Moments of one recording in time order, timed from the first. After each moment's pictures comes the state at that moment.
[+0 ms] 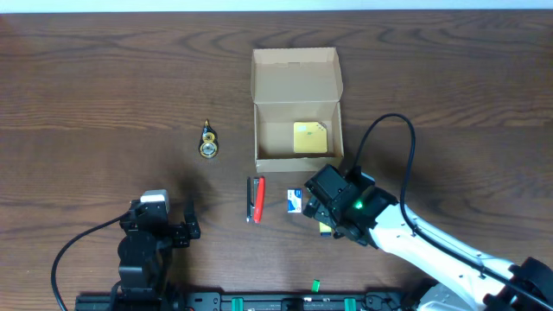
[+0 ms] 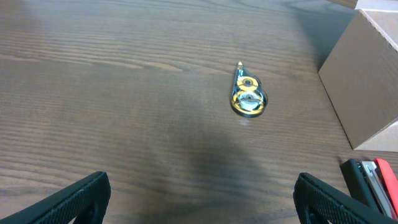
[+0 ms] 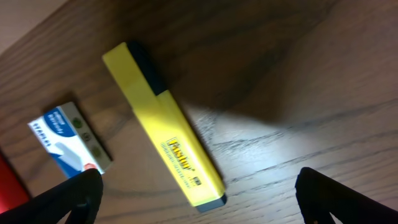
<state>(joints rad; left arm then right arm) -0.07 0.01 0.15 -0.60 -0.06 -0.08 0.77 1.38 0.73 -0.72 0.11 1.26</state>
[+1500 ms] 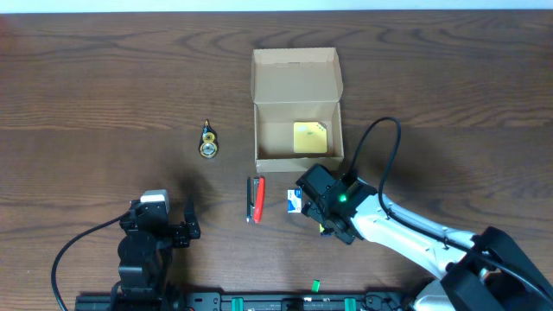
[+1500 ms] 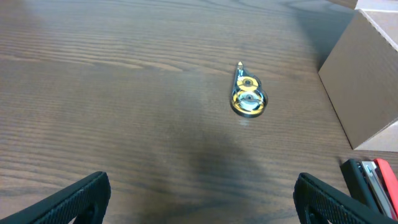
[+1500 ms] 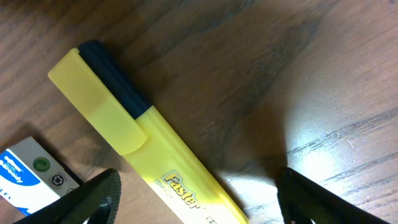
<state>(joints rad) -0.07 0.01 0.15 -0.60 -0.06 -0.08 0.77 1.54 0.73 -0.62 0.07 1.41</state>
